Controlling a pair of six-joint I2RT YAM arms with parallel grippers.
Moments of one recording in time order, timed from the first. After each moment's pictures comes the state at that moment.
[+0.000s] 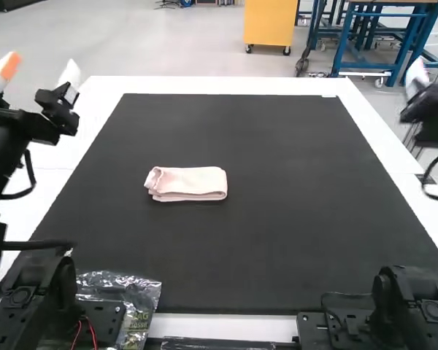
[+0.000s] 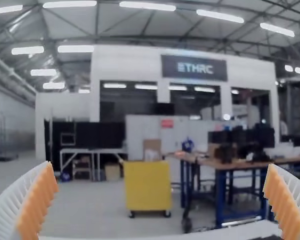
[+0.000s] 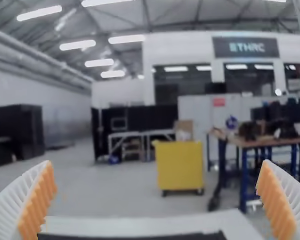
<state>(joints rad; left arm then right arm) 0.07 0.00 0.41 0.13 0.23 -0.15 -0.02 0.01 0.47 -0.06 -0.03 0.09</state>
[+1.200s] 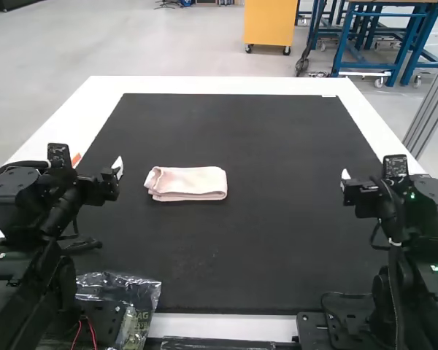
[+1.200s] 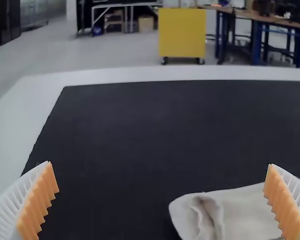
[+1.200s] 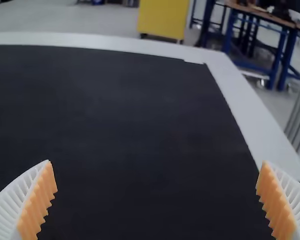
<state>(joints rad) 0.07 0.00 0.01 -0.01 0.15 0.00 -0.02 0.01 0.01 -0.09 -0.05 -0.17</state>
